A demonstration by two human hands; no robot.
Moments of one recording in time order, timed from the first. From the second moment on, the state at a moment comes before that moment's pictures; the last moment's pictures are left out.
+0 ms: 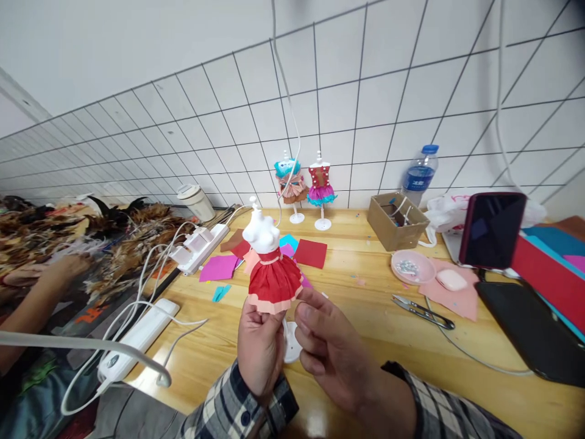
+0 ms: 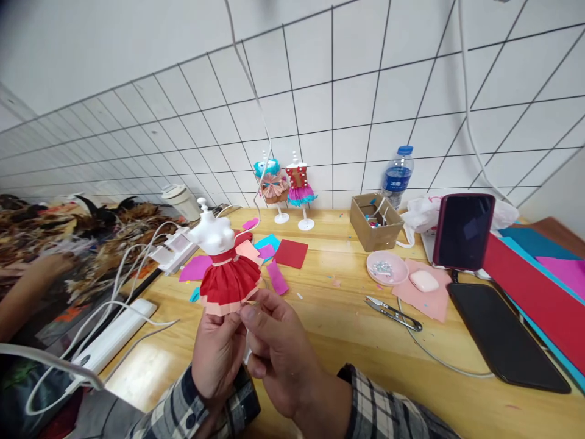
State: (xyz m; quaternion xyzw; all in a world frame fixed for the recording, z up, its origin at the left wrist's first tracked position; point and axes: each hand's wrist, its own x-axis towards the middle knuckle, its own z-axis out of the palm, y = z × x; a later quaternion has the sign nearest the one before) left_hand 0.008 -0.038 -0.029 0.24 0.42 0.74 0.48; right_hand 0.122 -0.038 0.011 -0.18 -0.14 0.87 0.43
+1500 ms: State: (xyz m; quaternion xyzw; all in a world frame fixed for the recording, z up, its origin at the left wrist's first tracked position) left_hand 0.011 0.089 -0.045 0.42 0.42 0.73 0.33; right_hand 0.204 -0.011 -0.093 -0.51 -0.75 0.32 0.27
